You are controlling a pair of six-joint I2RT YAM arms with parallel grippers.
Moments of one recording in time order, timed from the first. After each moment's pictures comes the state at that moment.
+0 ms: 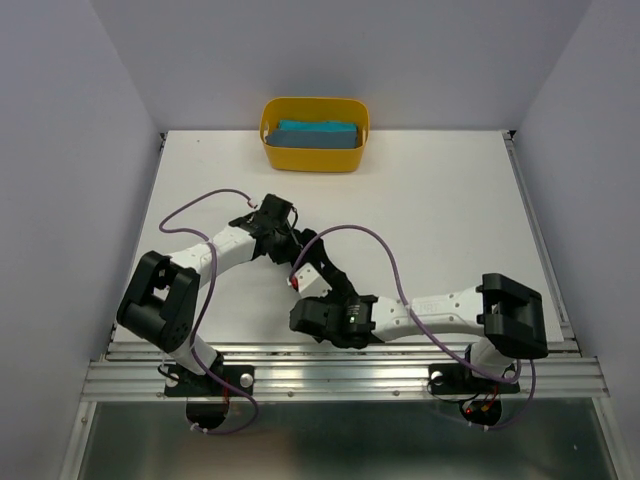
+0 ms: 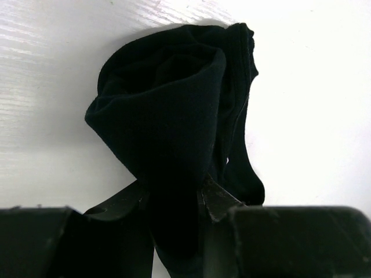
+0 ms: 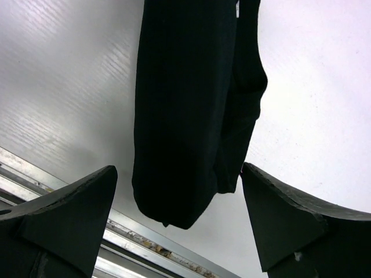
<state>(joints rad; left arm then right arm) -0.51 1.56 0.93 -0.37 0.00 -0.89 1.38 1.65 1.09 -0.52 0.70 0.47</state>
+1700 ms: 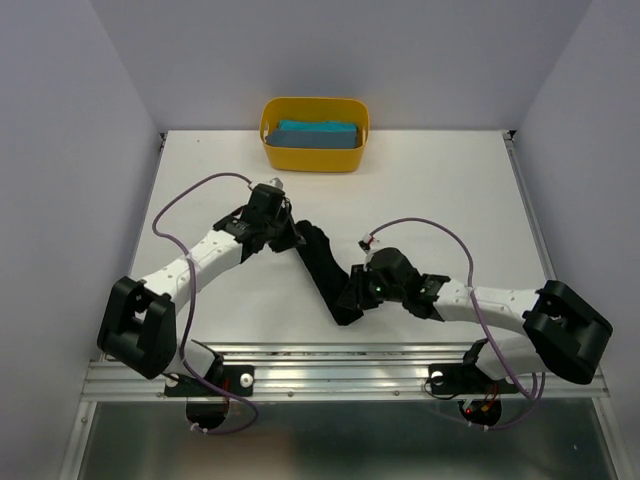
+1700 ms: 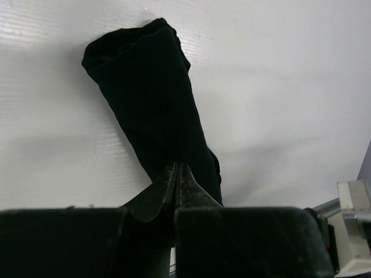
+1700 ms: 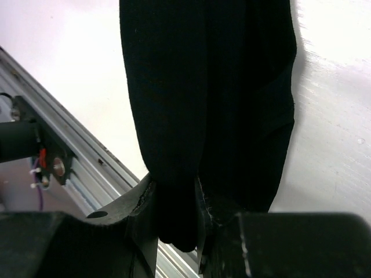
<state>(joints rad) -0.52 1.39 0.96 -0.37 0.07 -0.80 0.90 1.33 0.57 0.09 -0.14 0.74</state>
